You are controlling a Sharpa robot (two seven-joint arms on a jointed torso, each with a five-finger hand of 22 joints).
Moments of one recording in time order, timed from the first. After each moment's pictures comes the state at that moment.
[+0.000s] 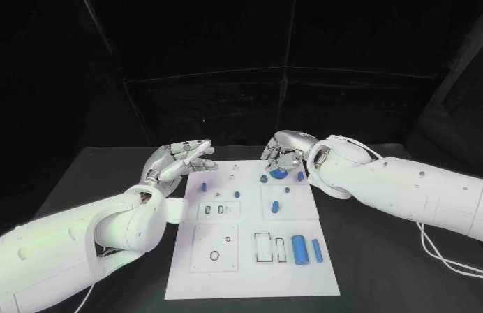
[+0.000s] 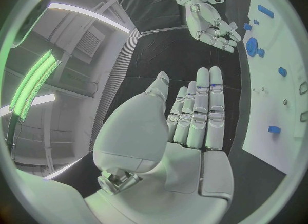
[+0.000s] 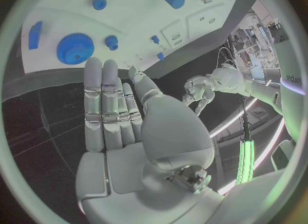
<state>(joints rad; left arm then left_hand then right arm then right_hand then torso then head) 1.08 -0.88 0.03 1.65 0.05 -0.44 0.54 1.39 0.01 0.00 0.16 0.07 0.93 0.21 0.11 0.07 1.06 0.15 0.11 0.07 1.22 0.08 0.23 0.25 0.18 1.10 0.19 0.33 0.15 1.25 -0.65 -0.02 1.30 -1.44 -0.25 -0.05 1.34 0.05 0.02 -0.28 0.22 1.02 0.17 0.08 0.07 1.19 0.10 0.08 0.08 1.47 0.00 0.31 0.24 0.16 1.27 0.09 0.78 0.41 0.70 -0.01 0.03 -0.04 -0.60</state>
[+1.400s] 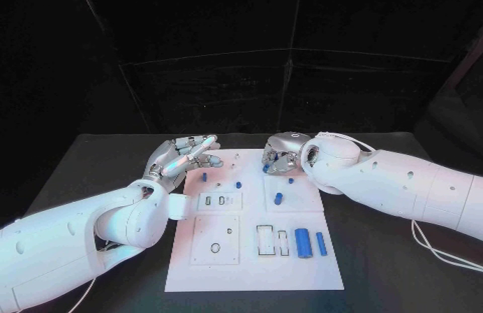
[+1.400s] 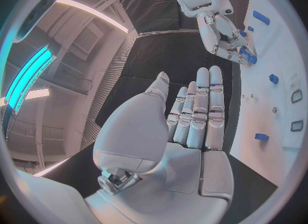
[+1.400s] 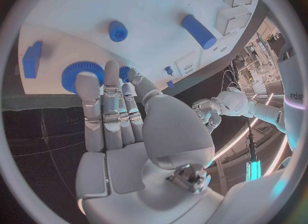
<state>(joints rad) 1.09 -0.90 0.03 1.69 0.05 -0.42 0.52 1.39 0.01 0.00 0.15 0.07 0.93 0.21 0.11 0.07 1.06 0.15 0.10 0.07 1.22 0.08 0.23 0.27 0.18 1.11 0.18 0.34 0.15 1.25 -0.59 -0.01 1.27 -1.60 -0.12 -0.12 1.31 0.06 0.13 -0.28 0.21 1.01 0.17 0.07 0.07 1.15 0.10 0.11 0.08 1.46 0.00 0.31 0.32 0.16 1.25 0.10 1.06 0.71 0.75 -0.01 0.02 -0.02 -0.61</state>
